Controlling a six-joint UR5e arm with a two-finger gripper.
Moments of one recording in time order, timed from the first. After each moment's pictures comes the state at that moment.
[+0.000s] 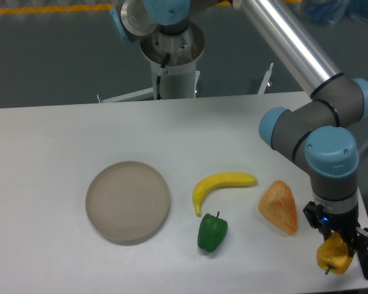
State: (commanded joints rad) arm 2.31 -2.30 -0.96 -1.00 1.70 1.31
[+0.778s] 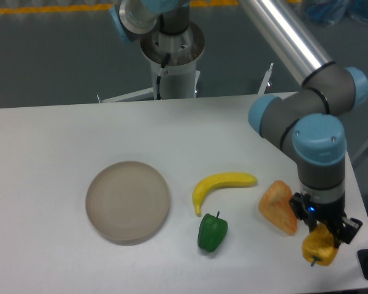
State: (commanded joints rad) arm 2.28 -2.11 -1.14 -1.13 1.60 1.16
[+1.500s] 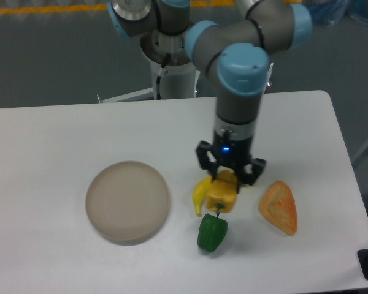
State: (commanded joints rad) arm 2.10 -1.87 -1.45 -1.18 1.46 0.66
